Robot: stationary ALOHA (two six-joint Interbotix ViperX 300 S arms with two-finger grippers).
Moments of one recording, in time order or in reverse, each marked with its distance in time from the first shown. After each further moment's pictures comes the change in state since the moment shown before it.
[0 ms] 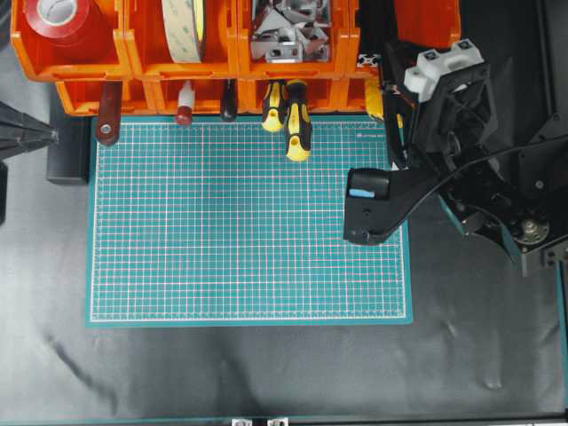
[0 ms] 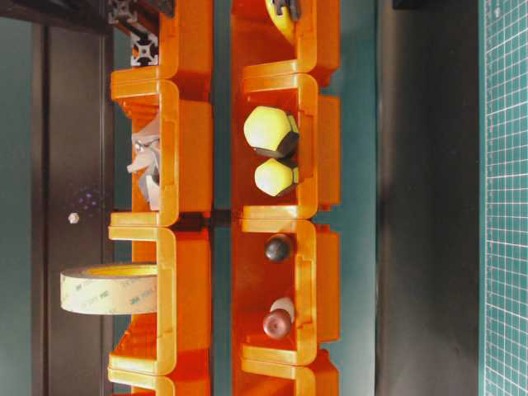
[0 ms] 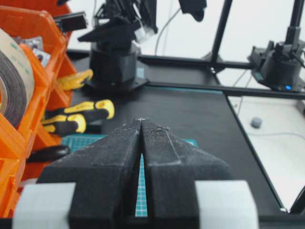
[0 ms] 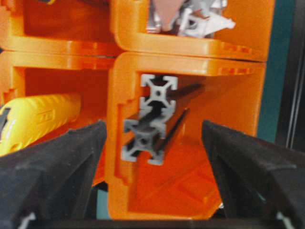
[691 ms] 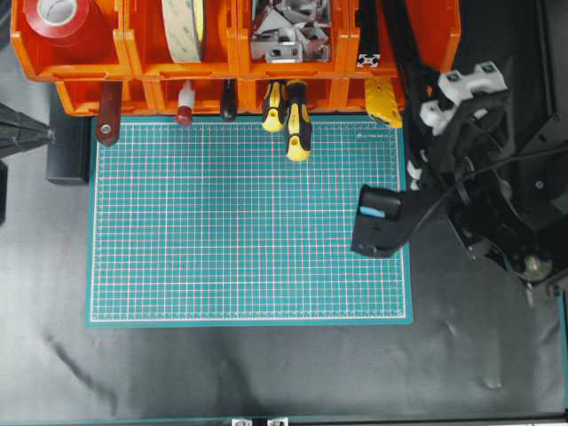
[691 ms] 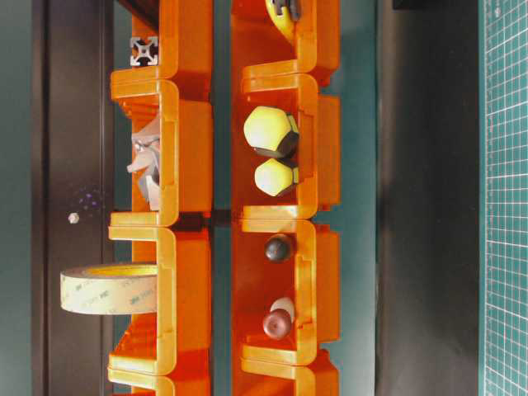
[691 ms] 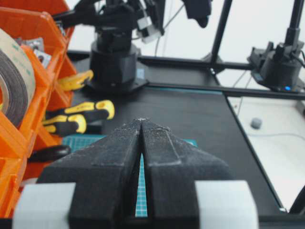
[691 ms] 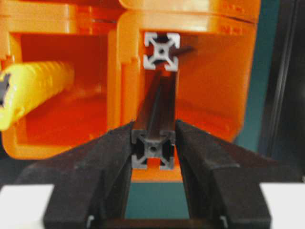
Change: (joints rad) left arm 0.000 -0.011 0.000 0.000 0.012 0.002; right arm 0.101 0.025 -0.011 -0.034 0.195 0.069
